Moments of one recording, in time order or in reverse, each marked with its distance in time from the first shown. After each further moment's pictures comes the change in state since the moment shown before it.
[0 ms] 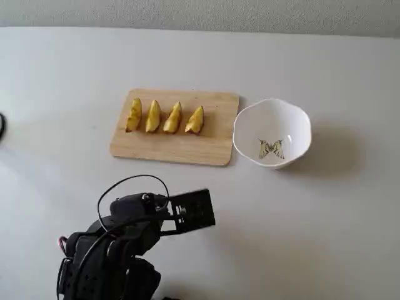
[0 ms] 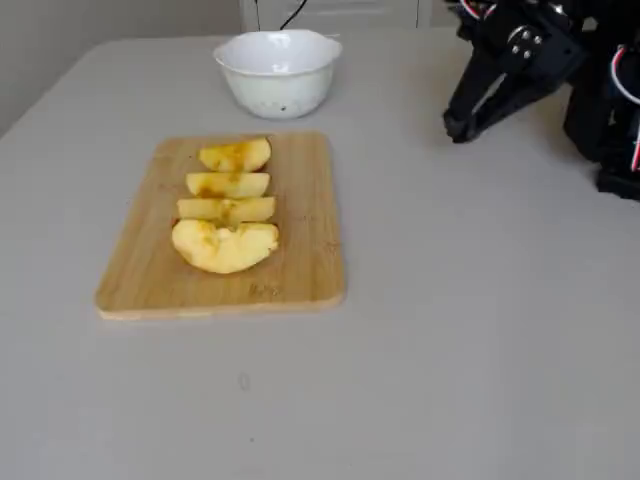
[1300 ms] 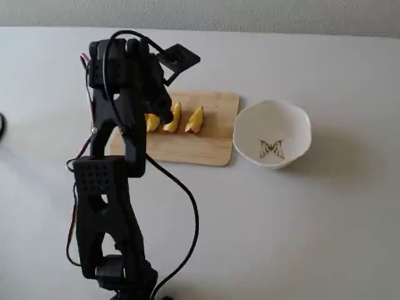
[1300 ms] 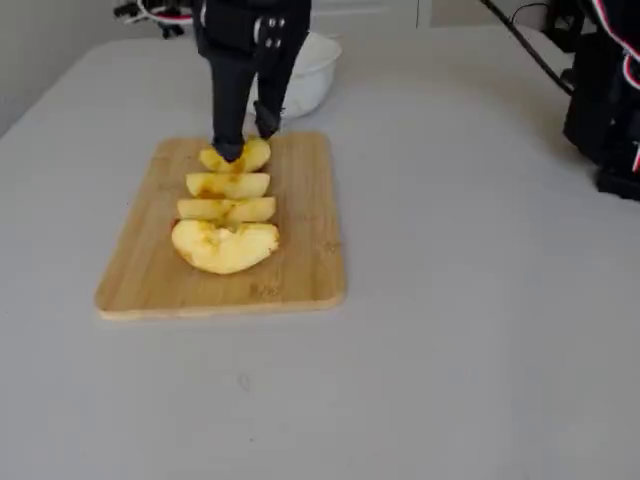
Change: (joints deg) arm -7.7 -146.6 -153.6 34.8 -32.8
